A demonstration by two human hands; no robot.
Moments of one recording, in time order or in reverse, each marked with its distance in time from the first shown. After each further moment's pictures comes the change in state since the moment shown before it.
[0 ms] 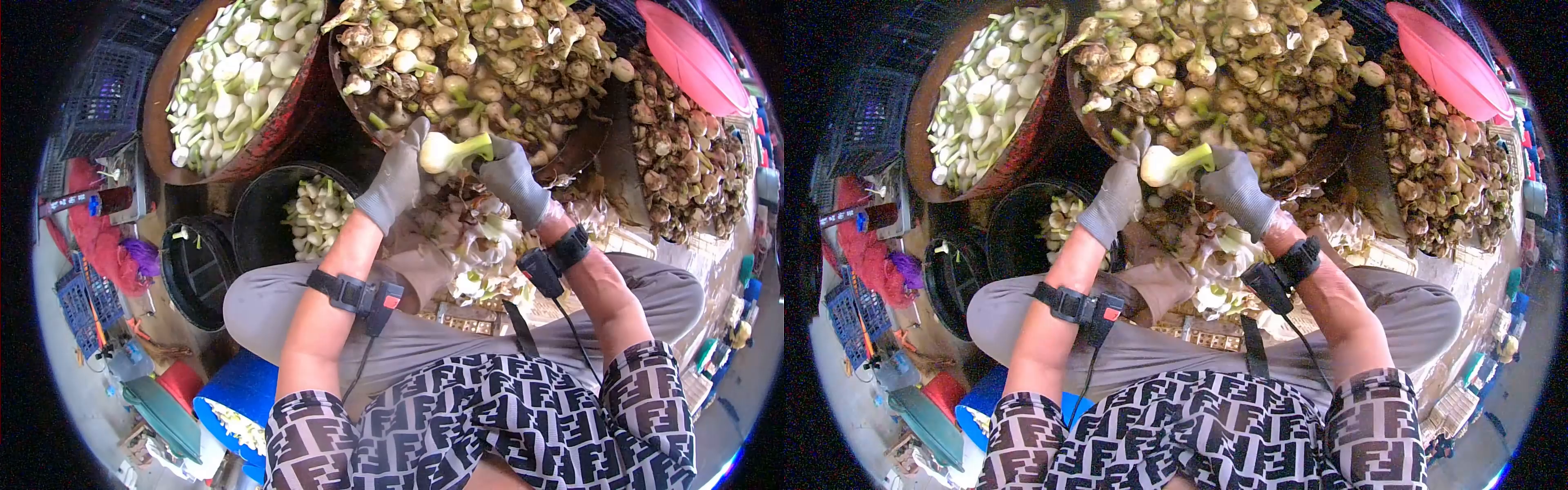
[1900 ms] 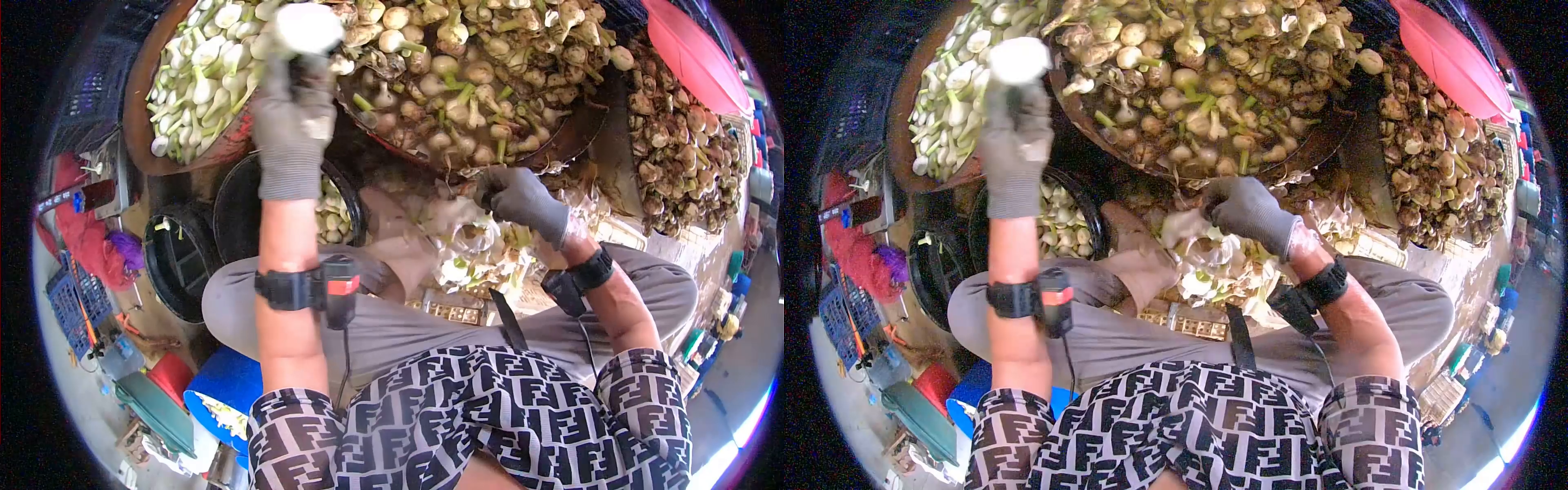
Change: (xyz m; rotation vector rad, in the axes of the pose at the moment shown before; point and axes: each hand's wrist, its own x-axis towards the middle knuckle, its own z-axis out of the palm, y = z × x) left_hand 0.008 0.069 -0.067 -0.643 0.150 0.482; right_hand -0.034 0.010 -0.038 -0.454 -0.364 0.212
